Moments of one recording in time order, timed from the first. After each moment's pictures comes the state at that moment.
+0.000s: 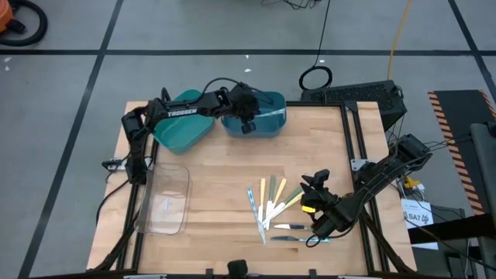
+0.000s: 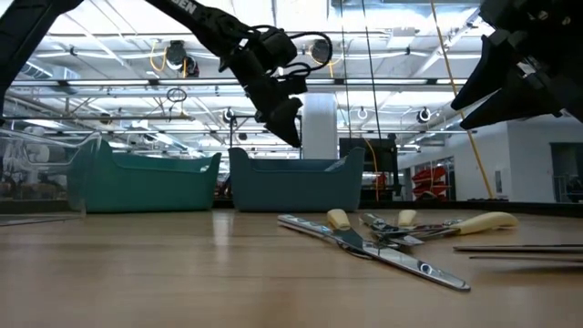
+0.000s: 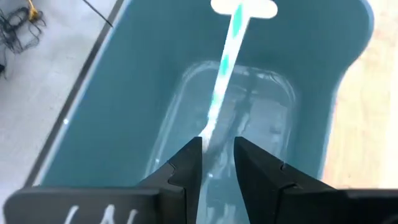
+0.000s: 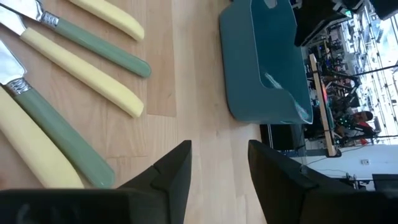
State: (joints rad) left arm 0.46 1.92 1.53 -0.45 -0.06 0.25; right arm 0.72 1.55 0.88 -1.04 1.04 0.58
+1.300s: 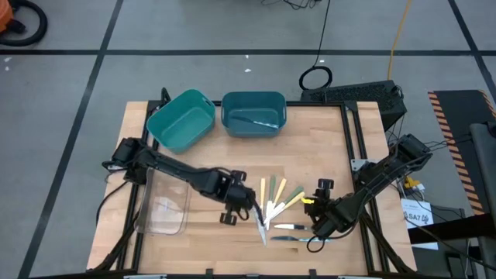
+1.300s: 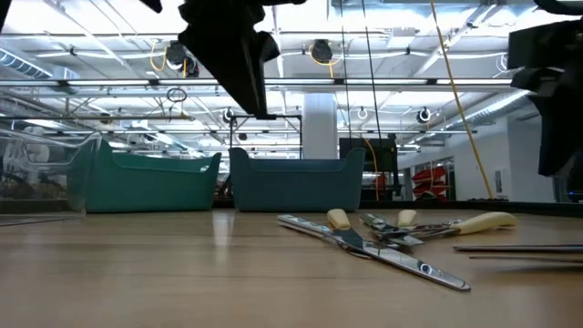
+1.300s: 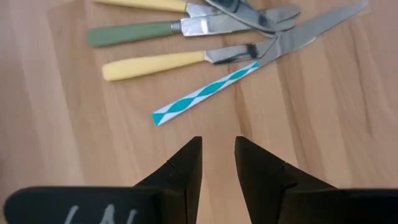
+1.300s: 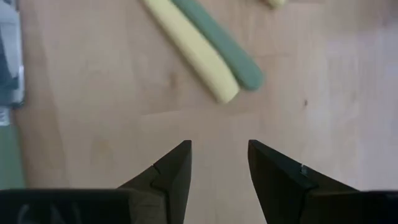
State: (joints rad) left arm -0.30 1.88 1.53 -0.86 -0.13 -0.04; right arm 0.73 1.55 0.88 -1.01 0.44 0.82
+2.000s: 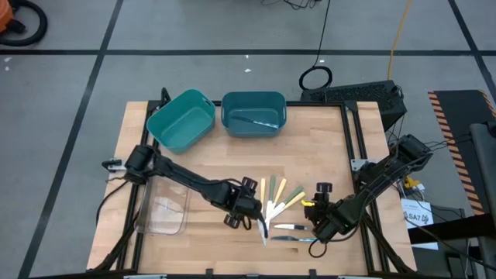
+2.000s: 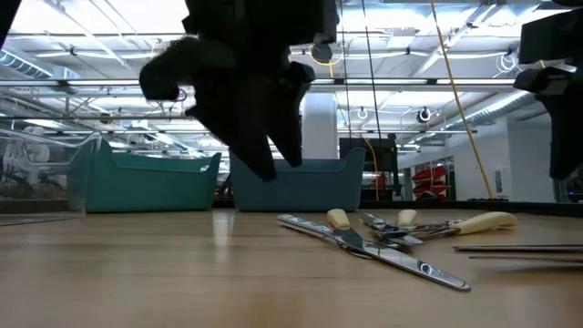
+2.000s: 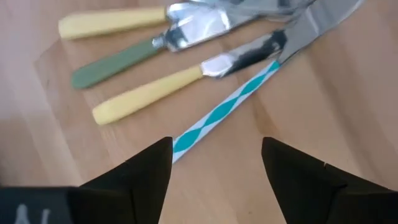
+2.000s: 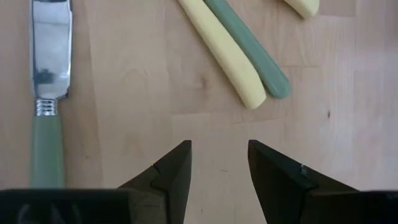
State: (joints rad) left arm -0.33 2.03 1.53 -0.73 -0.24 0.21; right arm 0.75 1.55 0.88 -0.95 0.42 0.77
